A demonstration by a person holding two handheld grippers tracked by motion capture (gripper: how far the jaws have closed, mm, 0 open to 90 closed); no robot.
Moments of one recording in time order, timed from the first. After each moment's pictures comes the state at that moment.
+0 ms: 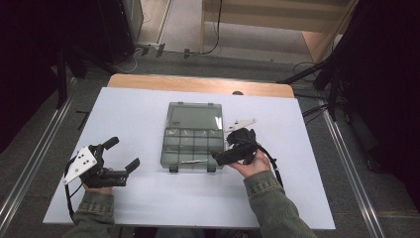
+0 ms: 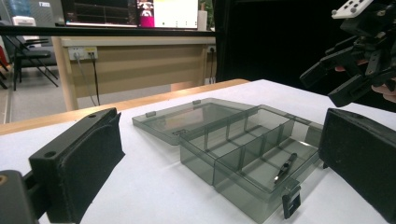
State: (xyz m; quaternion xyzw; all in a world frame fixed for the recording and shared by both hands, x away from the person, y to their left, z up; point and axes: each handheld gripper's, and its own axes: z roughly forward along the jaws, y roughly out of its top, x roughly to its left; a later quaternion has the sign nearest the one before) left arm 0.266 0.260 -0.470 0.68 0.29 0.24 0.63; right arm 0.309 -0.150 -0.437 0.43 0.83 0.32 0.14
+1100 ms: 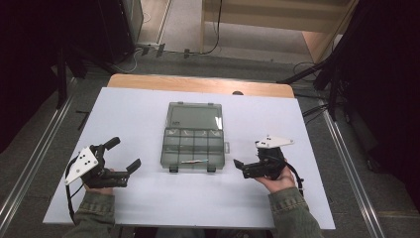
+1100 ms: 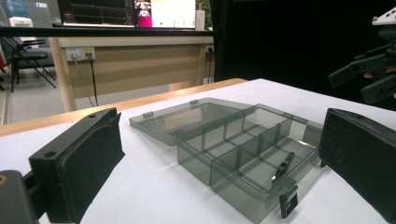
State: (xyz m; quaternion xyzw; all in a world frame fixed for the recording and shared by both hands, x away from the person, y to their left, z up) left arm 0.265 0.258 -0.470 0.69 0.28 0.24 0.62; right arm 0.266 -0.219 -0.459 0.44 0.79 0.39 0.16
